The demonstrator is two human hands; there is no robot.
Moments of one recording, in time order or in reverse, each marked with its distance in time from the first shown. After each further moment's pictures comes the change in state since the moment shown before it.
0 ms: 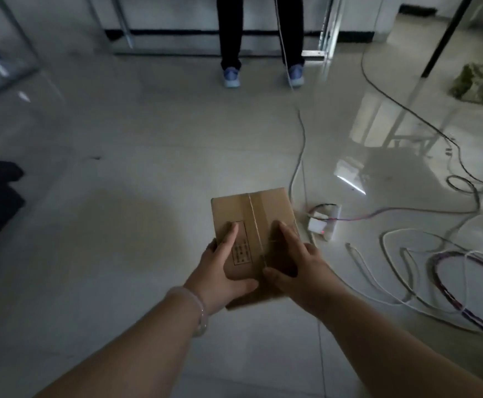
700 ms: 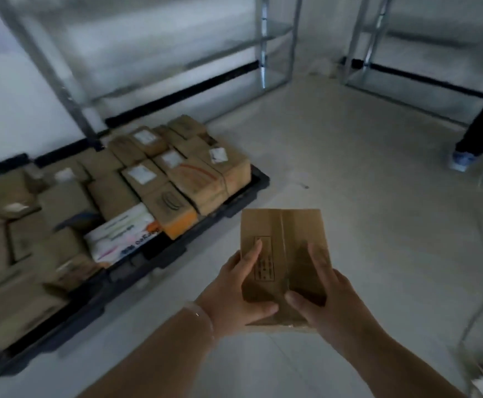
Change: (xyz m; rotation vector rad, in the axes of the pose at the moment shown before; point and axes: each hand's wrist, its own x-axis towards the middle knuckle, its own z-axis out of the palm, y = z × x) left_hand -0.337 0.083 -0.352 -0.090 0.436 -0.302; right_hand -0.099 -0.467 0.055 -0.227 -0.498 -0.417
